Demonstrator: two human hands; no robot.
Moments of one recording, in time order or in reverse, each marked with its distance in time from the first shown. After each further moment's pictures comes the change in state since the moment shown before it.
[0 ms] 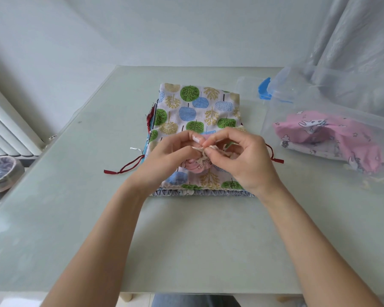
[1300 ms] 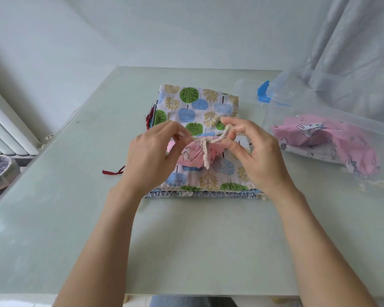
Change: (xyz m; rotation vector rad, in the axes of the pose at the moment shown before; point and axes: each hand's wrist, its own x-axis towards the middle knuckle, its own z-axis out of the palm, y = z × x) left_hand -0.005 0.000 -0.014 1.050 0.468 0.469; right_hand 0.006 0.019 -0.023 -0.318 0.065 -0.191
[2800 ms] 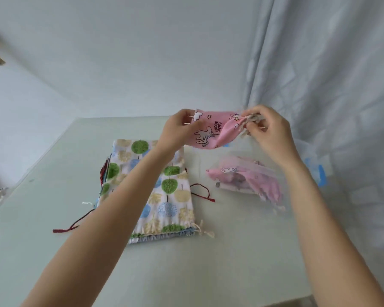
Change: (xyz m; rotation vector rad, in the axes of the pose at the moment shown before) left_hand 0.163 0.106 0.059 -0.802 -0.241 -0.458; right_hand 0.071 0.011 -0.175 -0.203 0.229 0.223
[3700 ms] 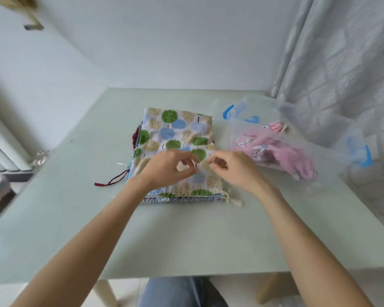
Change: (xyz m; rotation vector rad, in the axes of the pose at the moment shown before) left_hand -0.100 -0.098 -0.069 0.803 -0.283 0.257; right_hand -0.098 -0.016 0.100 -0.207 -0.603 0.037
